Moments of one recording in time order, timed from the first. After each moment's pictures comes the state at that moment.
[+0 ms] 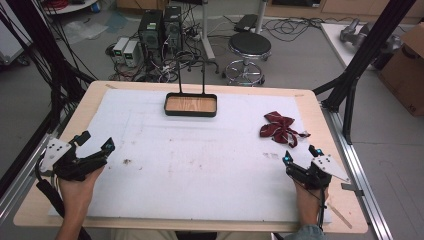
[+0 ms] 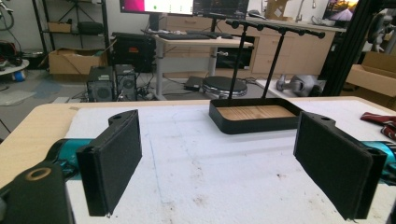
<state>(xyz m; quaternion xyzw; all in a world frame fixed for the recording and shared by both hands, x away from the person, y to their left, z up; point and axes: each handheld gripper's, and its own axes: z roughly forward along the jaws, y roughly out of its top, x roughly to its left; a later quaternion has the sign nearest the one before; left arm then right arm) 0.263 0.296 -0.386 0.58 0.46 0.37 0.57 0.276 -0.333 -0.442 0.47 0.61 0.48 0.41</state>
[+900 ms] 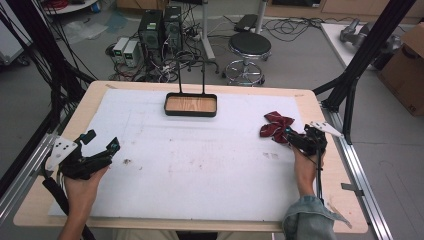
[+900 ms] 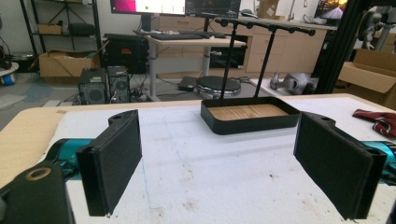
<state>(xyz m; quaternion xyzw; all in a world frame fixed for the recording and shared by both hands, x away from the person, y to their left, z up) 0.268 0.288 -0.388 0.58 0.44 0.36 0.57 0.380 -0.345 -0.426 0.57 0.61 0.44 0.34</state>
